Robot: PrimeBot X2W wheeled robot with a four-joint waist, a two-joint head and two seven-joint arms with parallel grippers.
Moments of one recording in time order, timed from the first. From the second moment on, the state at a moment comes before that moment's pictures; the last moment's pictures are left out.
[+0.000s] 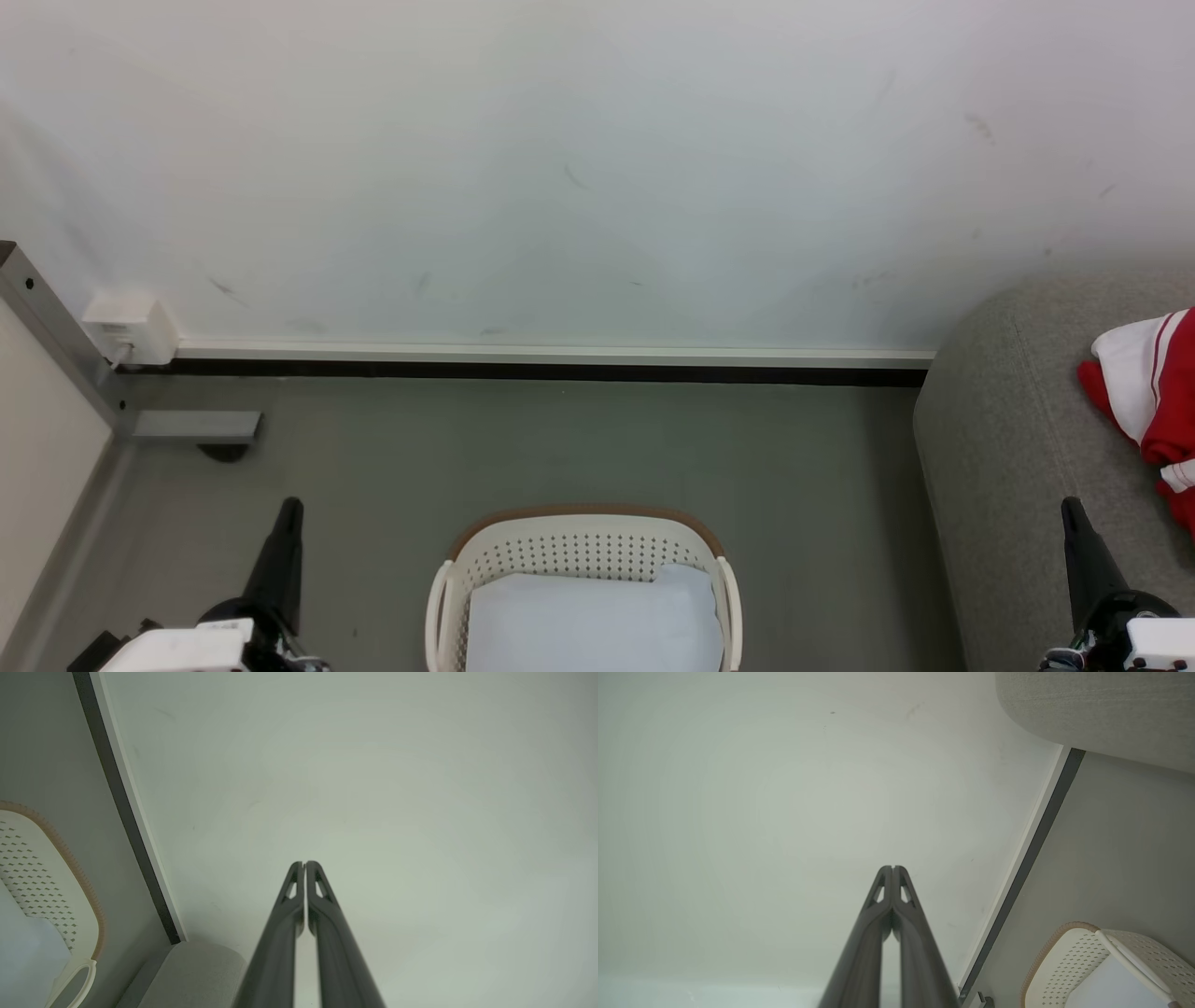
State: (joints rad) left arm -0.11 0.05 0.11 0.25 -1.61 -0.13 0.11; right arm -0.10 -0.05 -0.11 0.25 1.61 0.13 0.11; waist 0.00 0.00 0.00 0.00
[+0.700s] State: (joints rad) left arm -0.11 0.05 0.11 0.25 -1.61 -0.13 0.11; right arm -0.10 -0.05 -0.11 0.25 1.61 0.13 0.11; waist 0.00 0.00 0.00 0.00
